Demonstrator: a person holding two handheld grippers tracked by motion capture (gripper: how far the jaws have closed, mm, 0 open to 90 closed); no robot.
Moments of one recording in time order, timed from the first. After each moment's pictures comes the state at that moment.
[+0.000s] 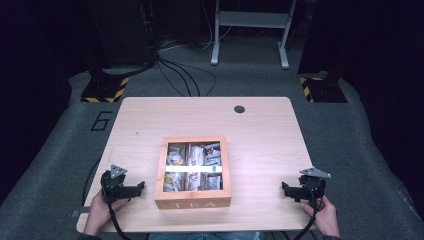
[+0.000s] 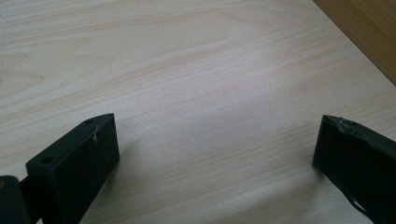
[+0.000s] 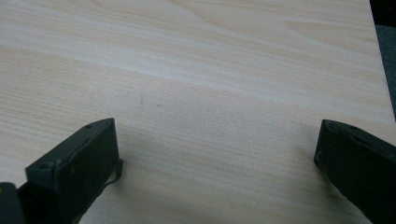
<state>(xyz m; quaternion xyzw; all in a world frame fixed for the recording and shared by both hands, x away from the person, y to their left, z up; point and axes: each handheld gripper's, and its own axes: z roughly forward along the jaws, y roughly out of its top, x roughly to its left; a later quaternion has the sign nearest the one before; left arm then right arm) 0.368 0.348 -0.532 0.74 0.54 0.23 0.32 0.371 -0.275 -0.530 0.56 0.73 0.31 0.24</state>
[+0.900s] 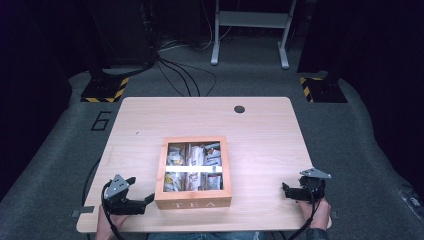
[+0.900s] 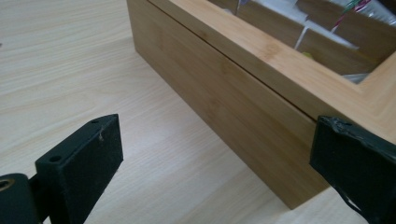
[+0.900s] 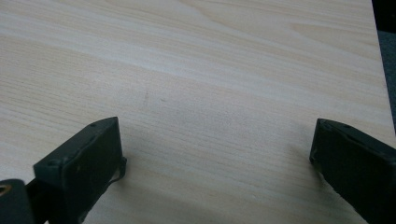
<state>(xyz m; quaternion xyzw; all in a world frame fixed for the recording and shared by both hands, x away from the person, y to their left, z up) 0.311 0.319 -0.494 0.77 0.41 0.19 0.46 0.368 -0.276 -0.529 0.55 0.74 0.31 0.24</state>
